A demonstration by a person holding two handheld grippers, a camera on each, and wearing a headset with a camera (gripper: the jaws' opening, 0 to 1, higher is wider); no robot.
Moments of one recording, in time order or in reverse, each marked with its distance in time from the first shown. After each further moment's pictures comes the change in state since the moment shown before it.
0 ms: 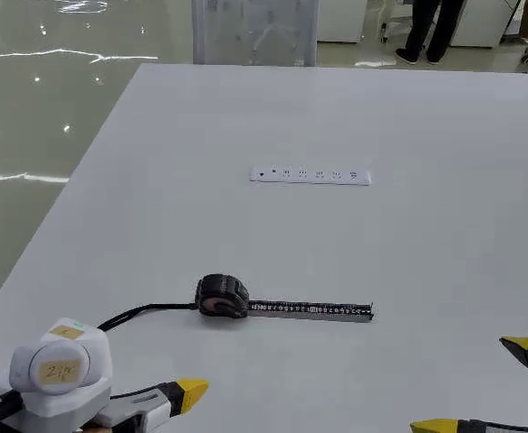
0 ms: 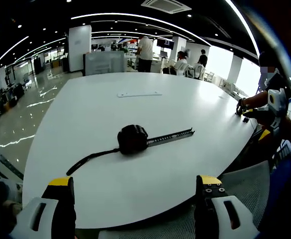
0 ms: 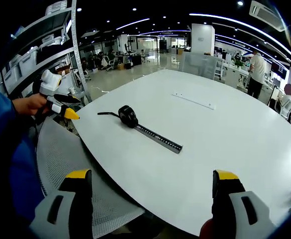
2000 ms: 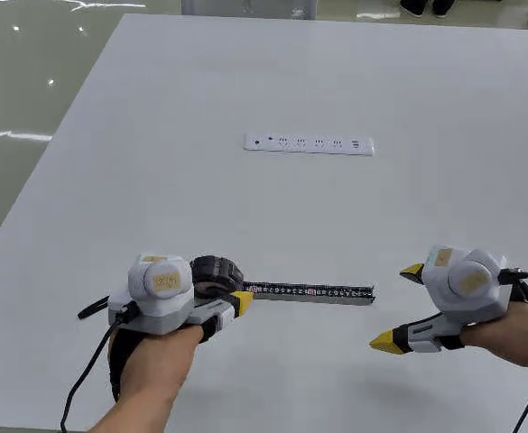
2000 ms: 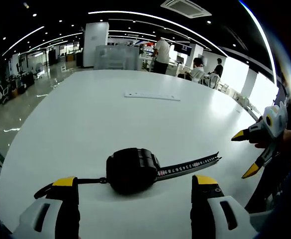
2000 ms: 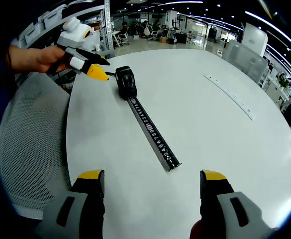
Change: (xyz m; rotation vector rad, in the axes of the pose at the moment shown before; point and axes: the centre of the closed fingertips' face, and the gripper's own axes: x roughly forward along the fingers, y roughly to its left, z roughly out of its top) left arm 0.141 -0.002 0.035 -0.129 -0.031 0.076; right arm 0.166 -0.065 -0.016 -0.353 0.223 0.232
